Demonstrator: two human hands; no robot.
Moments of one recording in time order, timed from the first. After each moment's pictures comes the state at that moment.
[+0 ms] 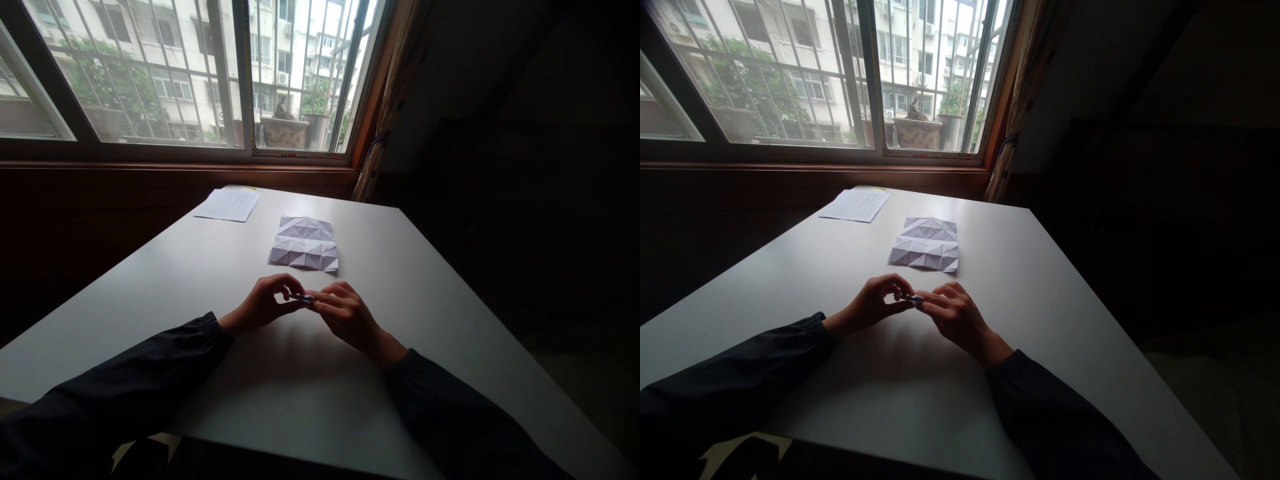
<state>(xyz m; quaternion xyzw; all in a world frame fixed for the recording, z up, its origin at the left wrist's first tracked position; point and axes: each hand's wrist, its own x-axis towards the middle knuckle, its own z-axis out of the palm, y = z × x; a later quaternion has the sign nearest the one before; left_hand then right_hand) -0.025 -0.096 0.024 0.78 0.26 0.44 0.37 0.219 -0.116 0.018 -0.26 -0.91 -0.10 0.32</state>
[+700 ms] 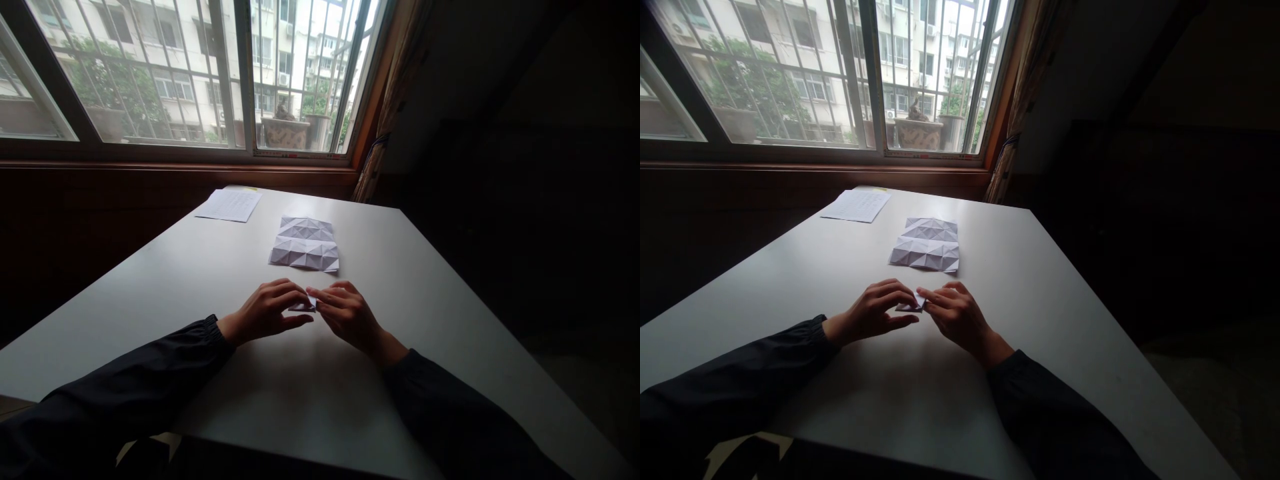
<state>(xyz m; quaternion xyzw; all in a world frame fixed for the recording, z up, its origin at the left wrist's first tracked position) -0.028 -0.102 0.033 0.89 0.19 0.40 0.11 0.221 -0.110 0.019 -0.25 -0.91 -0.11 0.33</state>
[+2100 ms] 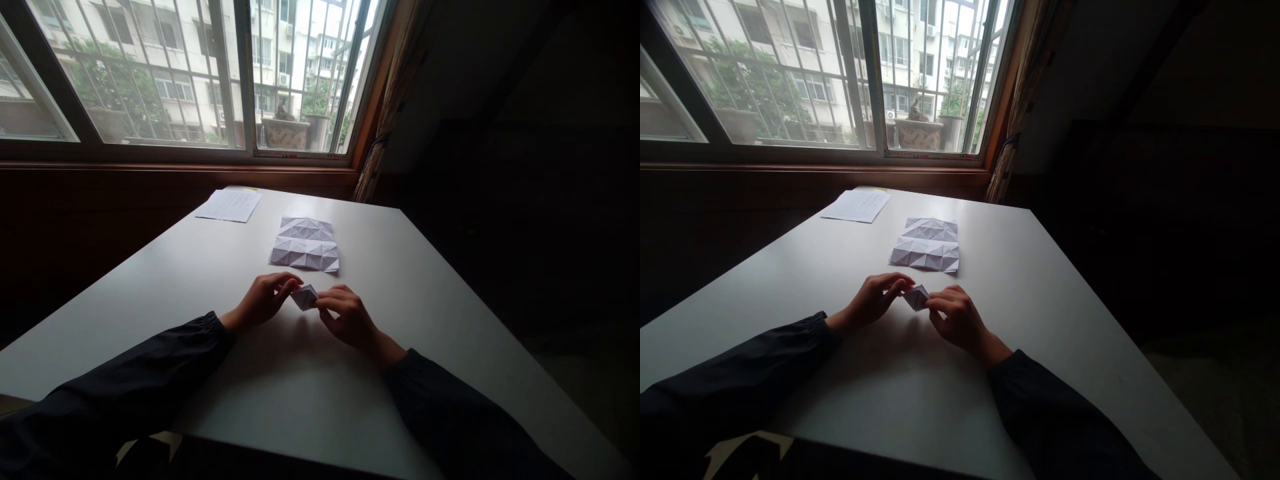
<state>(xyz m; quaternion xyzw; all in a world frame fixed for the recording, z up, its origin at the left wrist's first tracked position) -0.026 -0.092 0.024 0.79 0.34 0.43 0.27 0.215 -0.118 0.014 -0.29 -0.87 0.03 0.40</state>
